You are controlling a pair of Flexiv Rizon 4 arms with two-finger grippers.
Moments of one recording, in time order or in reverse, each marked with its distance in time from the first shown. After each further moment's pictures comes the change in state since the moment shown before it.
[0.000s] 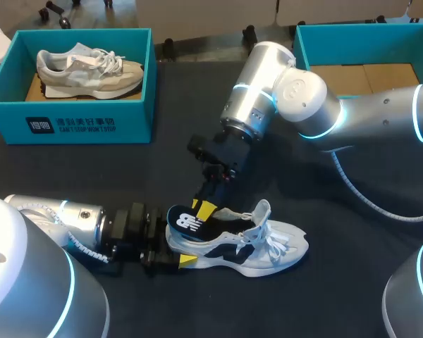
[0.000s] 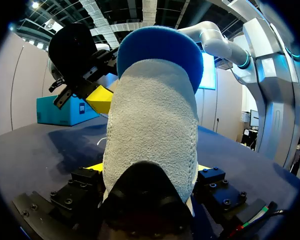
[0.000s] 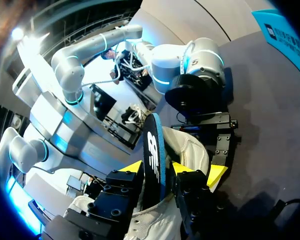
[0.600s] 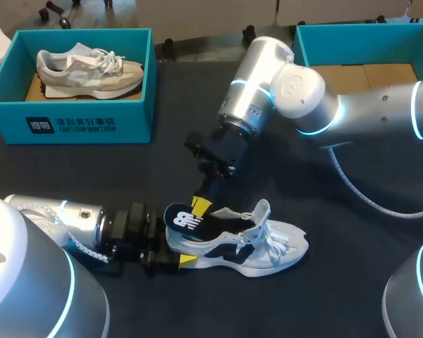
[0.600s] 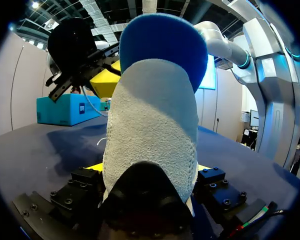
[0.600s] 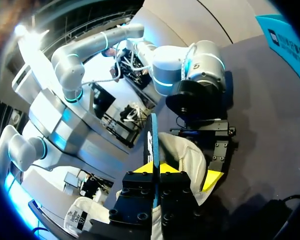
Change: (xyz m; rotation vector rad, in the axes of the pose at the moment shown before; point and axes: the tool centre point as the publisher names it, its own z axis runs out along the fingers) left arm 0.000 0.000 0.000 0.000 0.000 0.000; right arm 0.000 0.010 -0.004 0.019 -0.017 -0.034
